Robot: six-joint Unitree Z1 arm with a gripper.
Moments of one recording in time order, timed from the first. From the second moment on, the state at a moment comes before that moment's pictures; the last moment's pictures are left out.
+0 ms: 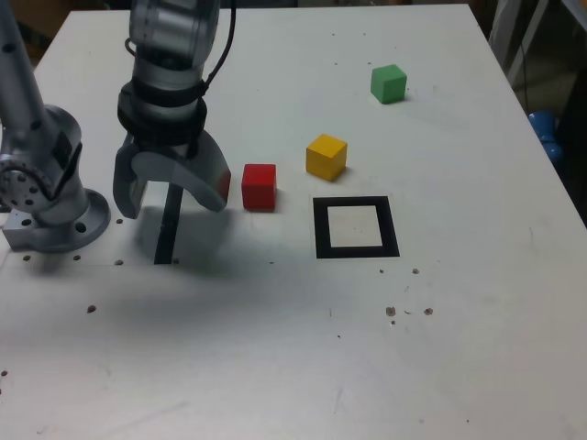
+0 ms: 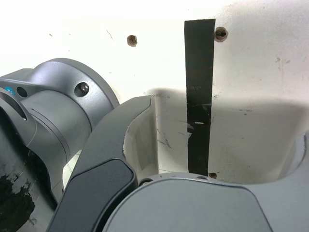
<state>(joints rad) -0.05 1.61 -0.76 1.01 0.03 -0.04</state>
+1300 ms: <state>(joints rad) -0.05 1.66 -1.13 1.28 0.11 -0.01</state>
